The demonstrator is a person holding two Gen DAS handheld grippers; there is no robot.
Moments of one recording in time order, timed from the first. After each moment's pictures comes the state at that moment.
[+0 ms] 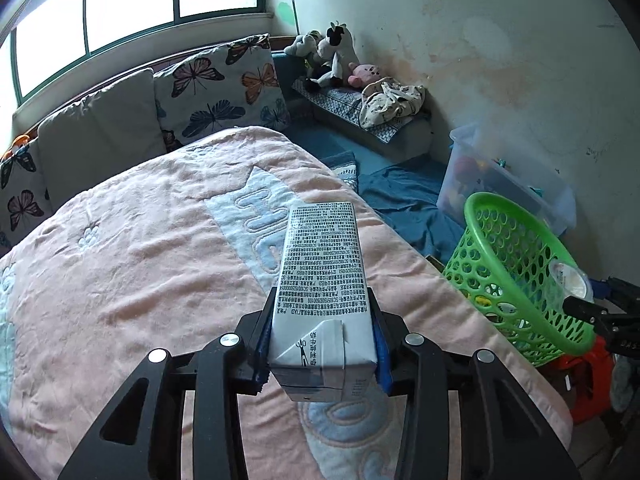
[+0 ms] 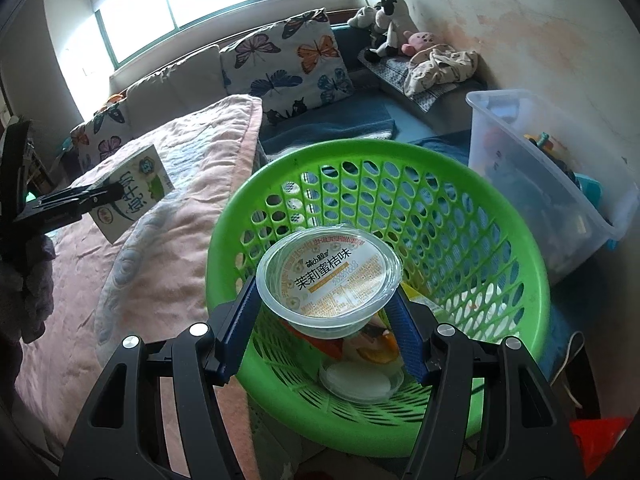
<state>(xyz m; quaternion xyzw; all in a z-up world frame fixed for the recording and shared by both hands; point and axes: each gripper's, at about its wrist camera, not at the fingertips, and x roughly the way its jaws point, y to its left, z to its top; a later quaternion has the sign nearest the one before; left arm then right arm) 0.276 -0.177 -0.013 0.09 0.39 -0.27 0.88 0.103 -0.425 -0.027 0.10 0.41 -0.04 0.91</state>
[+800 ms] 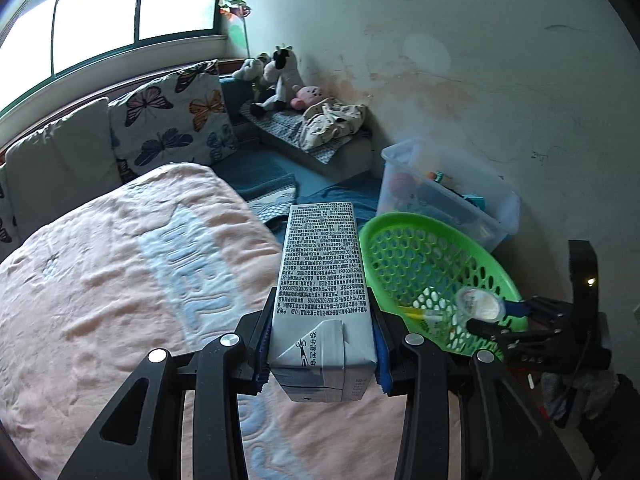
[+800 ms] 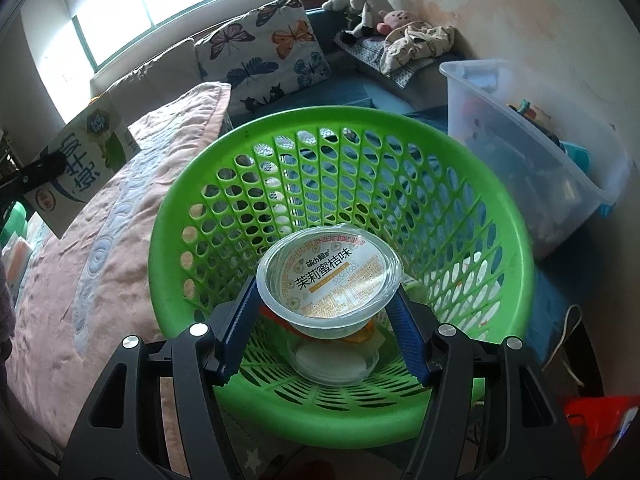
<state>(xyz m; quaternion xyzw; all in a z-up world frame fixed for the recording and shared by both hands) 0.223 -0.230 0.027 0.08 0.36 -0.35 0.86 0.095 -0.453 -0.051 0.12 0.43 -0.06 0.89</state>
